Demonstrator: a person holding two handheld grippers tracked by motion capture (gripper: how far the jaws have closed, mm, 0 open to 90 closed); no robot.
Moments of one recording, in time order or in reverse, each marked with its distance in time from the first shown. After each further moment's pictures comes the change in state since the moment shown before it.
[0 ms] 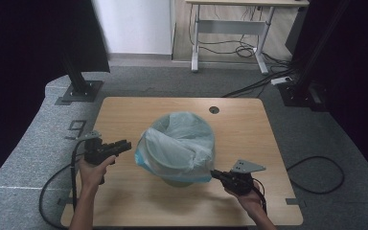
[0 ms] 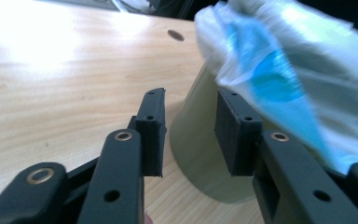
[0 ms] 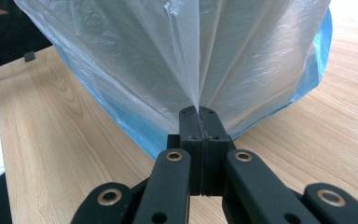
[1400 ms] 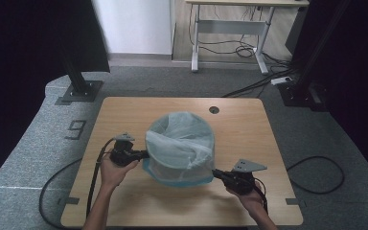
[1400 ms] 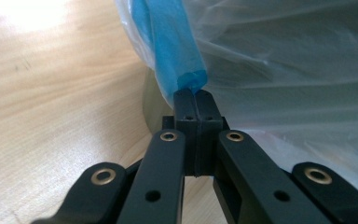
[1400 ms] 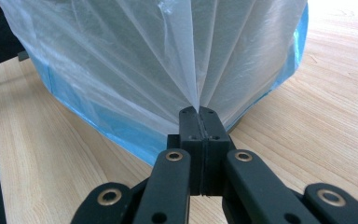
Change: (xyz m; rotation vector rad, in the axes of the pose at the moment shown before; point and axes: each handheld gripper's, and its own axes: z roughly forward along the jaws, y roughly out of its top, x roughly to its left) left arm -0.035 -0.006 0.069 0.304 0.026 0.116; right arm -0.005 -0.002 -0.002 0.009 -0.012 0.014
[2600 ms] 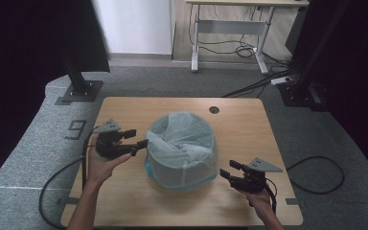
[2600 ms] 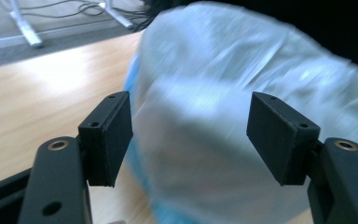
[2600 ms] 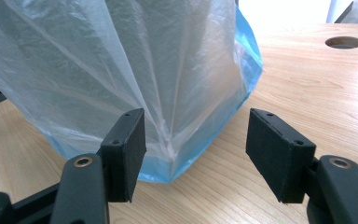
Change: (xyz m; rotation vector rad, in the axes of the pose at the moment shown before) left arm -0.046 0.050 -0.072 -0.210 0.056 0.142; right arm -0.021 -0.010 -0.023 -0.123 -0.088 0.105
